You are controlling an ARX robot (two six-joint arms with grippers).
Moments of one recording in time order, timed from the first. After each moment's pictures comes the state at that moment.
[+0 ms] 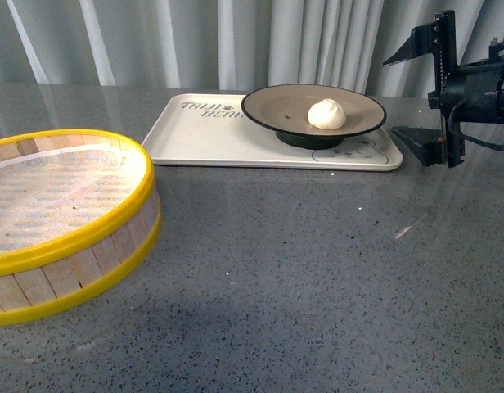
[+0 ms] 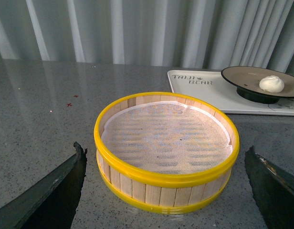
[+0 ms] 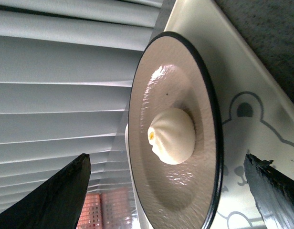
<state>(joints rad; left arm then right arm) 0.00 0.00 0.03 0.00 0.00 0.00 0.01 2.16 1.36 0.50 -0.42 1.26</state>
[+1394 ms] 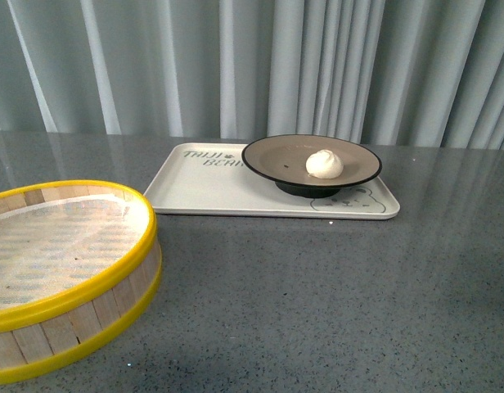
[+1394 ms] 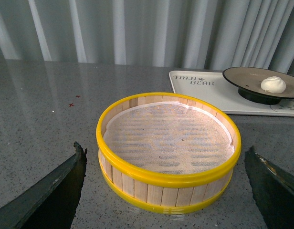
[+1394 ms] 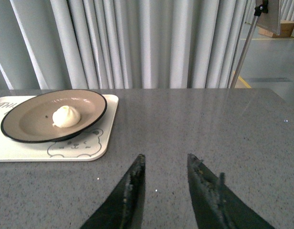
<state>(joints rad) 0.00 0.00 0.03 0.00 0.00 0.00 -0.23 1.12 0.35 0.75 -0.22 0.02</state>
